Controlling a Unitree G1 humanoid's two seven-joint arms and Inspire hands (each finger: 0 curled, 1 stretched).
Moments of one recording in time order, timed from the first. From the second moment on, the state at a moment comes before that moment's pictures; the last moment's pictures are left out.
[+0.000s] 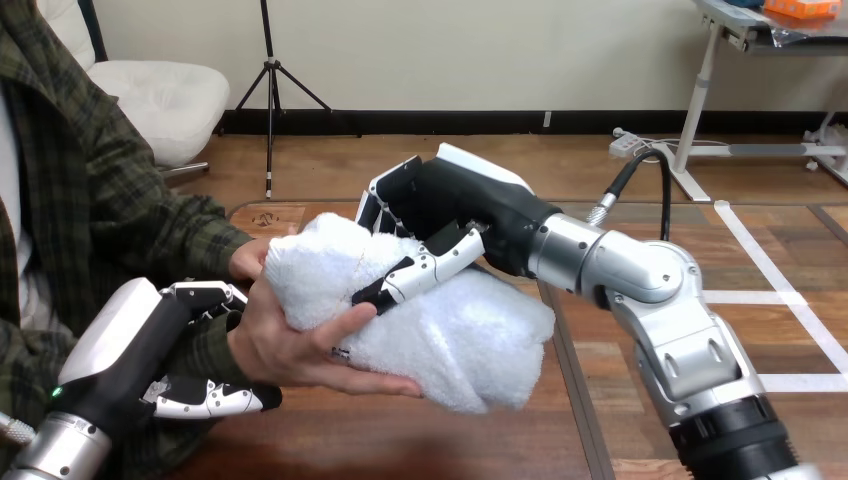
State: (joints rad) left arm -0.04 0.60 0.02 0.59 0.36 -0.81 0.02; right arm -0.59 -0.18 0.16 0.25 -0.13 0.11 0.66
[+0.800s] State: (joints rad) left arm -0.06 0.60 0.01 0.60 0.36 -0.81 0.00; right arm -0.58 -0.20 0.16 0.05 -0.03 0.14 0.69
